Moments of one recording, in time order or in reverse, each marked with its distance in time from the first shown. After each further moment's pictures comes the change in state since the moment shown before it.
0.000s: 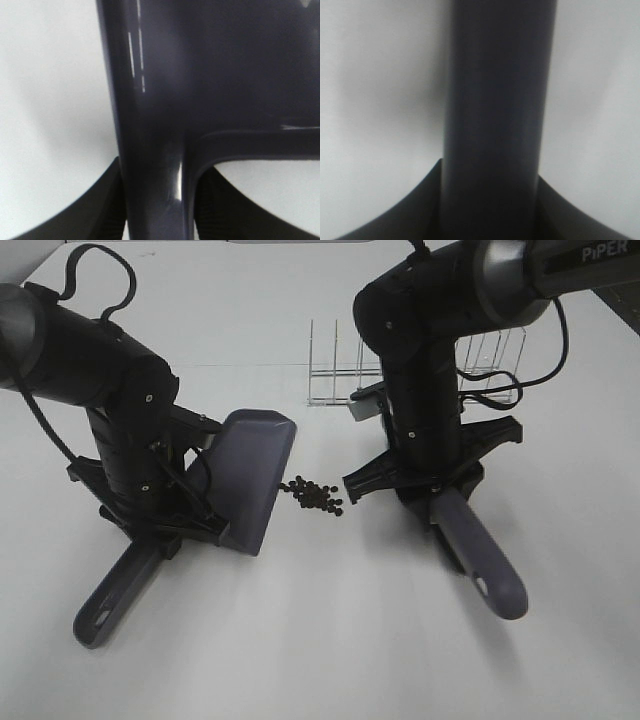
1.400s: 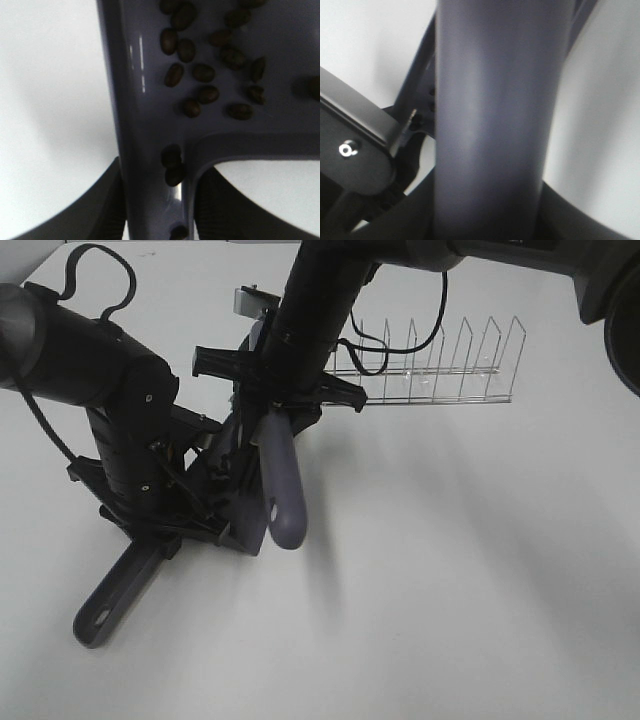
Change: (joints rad) left arm 0.000 0.000 0.000 0.000 -0.001 0.002; right arm 0.004 0.203 -0.580 0.558 0.032 -0.152
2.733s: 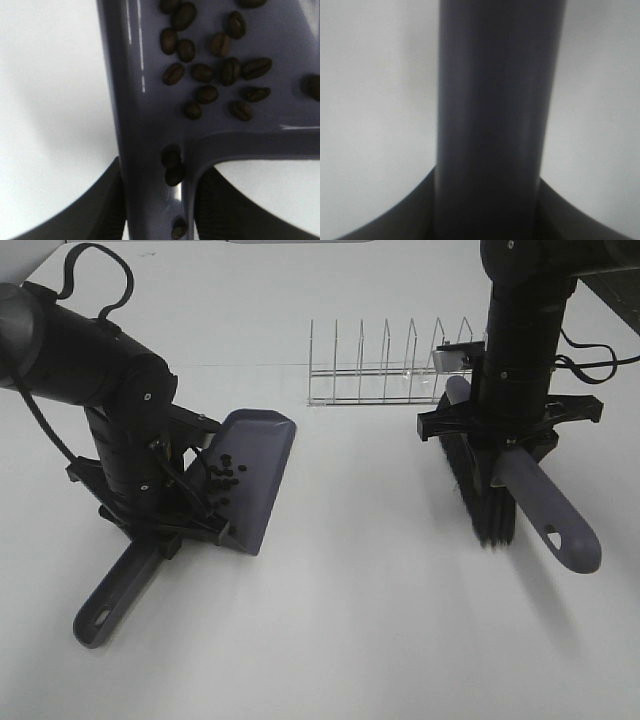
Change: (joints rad) left arm 0.000 0.000 0.000 -0.015 -0.002 0.012; right arm -0.289 -0.248 0.535 -0.370 0.043 -0.070
